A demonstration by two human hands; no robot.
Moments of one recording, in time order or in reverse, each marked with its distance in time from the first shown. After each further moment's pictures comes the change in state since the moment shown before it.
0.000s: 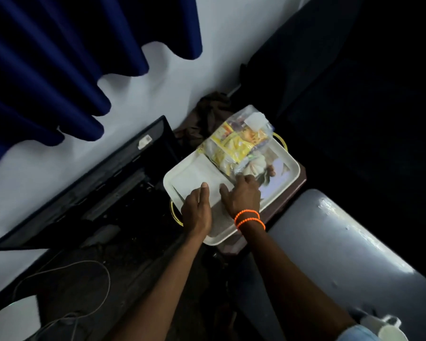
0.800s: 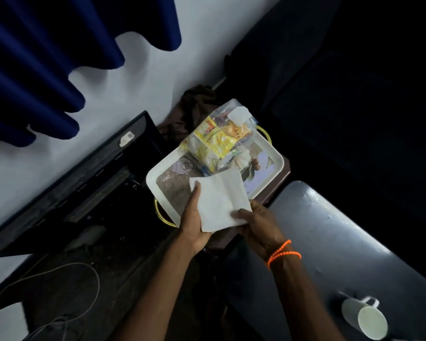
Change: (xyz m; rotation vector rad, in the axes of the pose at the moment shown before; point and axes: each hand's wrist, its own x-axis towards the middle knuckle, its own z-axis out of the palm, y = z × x) left_hand -0.015 -0.005 0.014 -0.834 -0.532 -0.453; right_hand -0.050 0.065 -0.047 1.350 -0.451 0.519
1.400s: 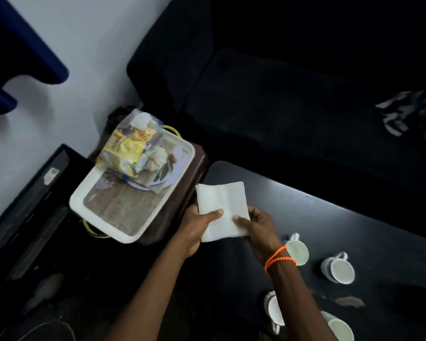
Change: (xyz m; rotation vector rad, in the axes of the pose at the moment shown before) left_hand -0.038 -0.132 0.107 0.741 -0.124 -0.036; right_hand -0.127 0.011 -0.167 0.017 0.396 -0.219
